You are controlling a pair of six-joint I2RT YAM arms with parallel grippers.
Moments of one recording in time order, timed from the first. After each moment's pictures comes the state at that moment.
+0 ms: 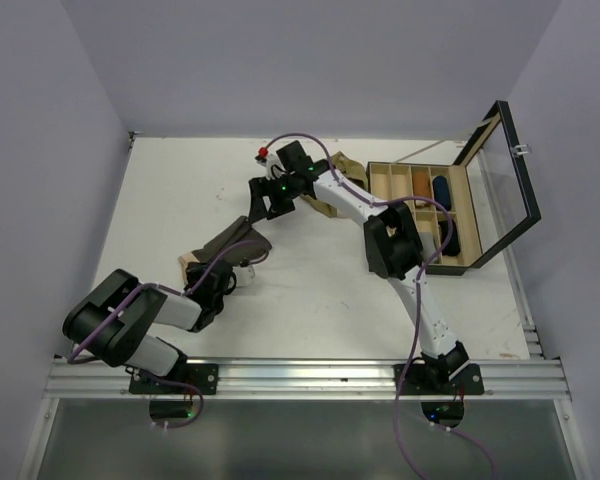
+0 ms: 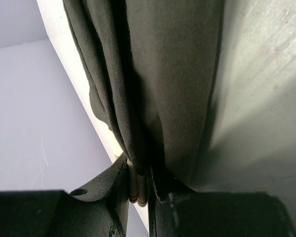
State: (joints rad) left arm -0.51 1.48 0.19 0.56 -0.65 1.03; right arm 0.63 2.49 2.23 -0.65 -0.57 0.23
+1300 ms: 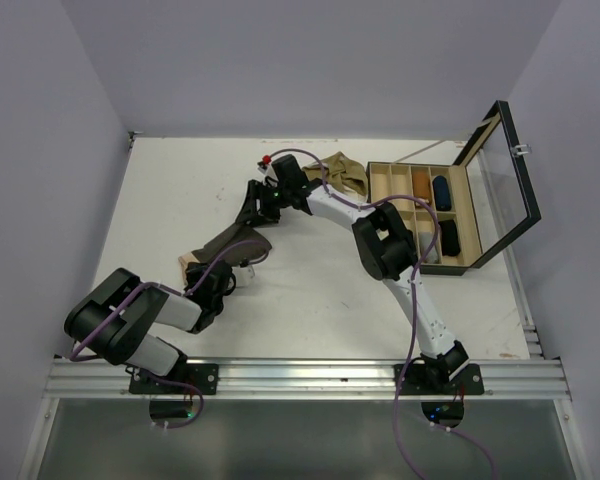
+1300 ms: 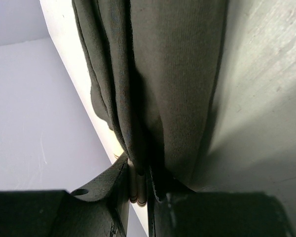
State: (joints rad) left arm -0.51 1.50 0.18 0.61 -0.65 1.02; right arm 0.65 2.54 2.07 -0.25 -0.62 0.72
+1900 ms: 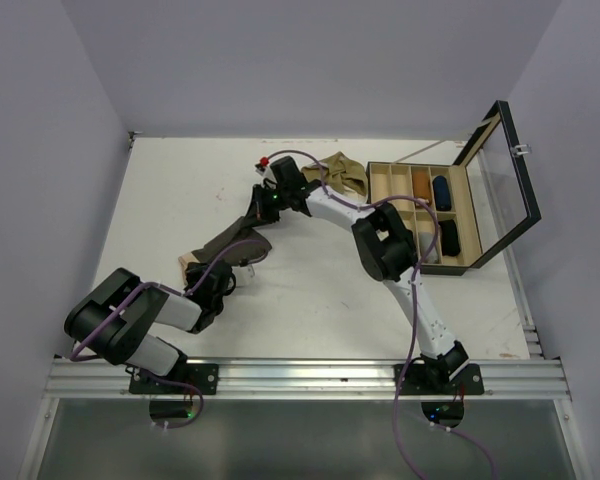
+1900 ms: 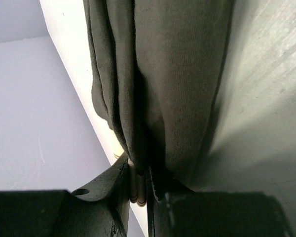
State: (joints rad) left arm -0.51 1.50 0.18 0.61 -0.65 1.01; right arm 0.67 2.53 2.07 -0.25 -0.62 0.69
